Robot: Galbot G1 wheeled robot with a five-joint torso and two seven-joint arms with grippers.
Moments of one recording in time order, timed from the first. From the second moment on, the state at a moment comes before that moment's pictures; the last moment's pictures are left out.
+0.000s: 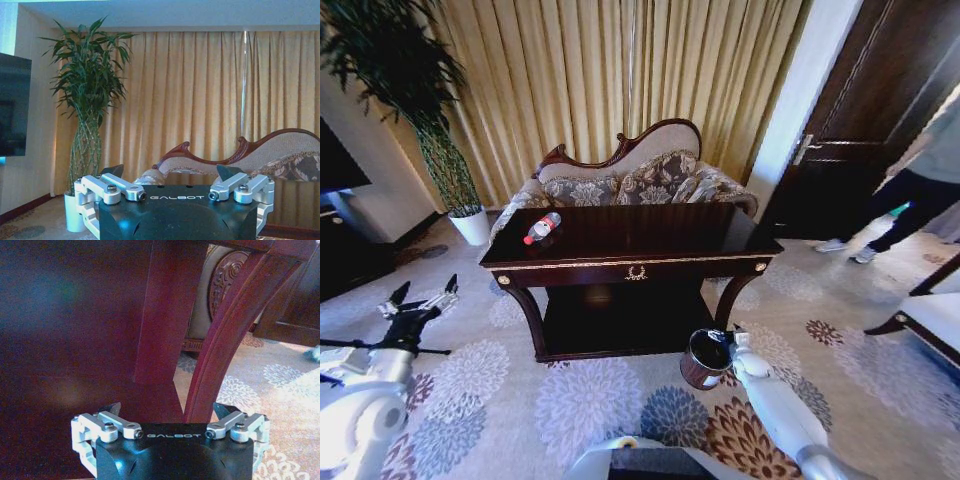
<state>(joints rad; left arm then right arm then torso) 1.68 -1.10 -1.14 -2.17 -0.73 0.11 0.00 -0.98 1.13 0.34 1.00 0.33 -0.02 0.05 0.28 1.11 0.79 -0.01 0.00</state>
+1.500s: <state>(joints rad) 1.67 -1.11 -1.16 -2.20 -0.75 0.11 0.00 -1.19 1.00 0.56 2.08 0.61 -0.28 0.23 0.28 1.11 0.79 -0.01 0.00</state>
